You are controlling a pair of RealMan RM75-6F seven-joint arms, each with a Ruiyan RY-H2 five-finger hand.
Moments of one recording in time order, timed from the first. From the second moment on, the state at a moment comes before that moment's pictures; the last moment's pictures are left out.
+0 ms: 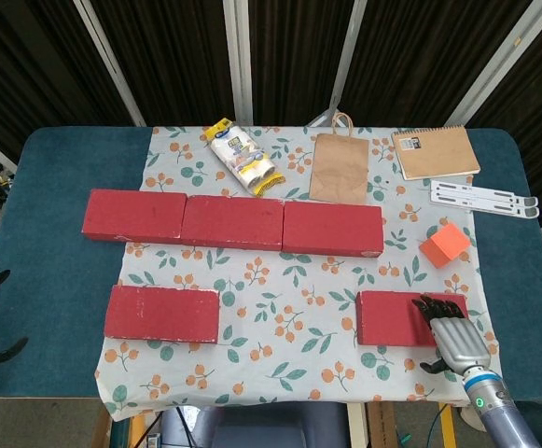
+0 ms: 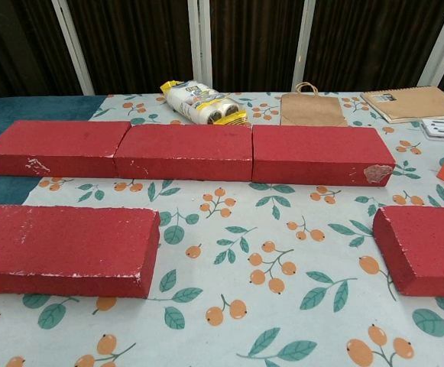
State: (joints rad) left arm 0.00 -1.05 -0.01 -1.72 1.59 1.62 0.06; right arm 0.30 -1.09 0.02 -1.91 -1.10 1.01 -0.42
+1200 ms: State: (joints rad) left arm 0.01 -1.06 -0.02 -1.73 1.57 1.62 0.10; right arm 0.46 -1.16 0.05 -1.91 -0.83 1.03 -0.62
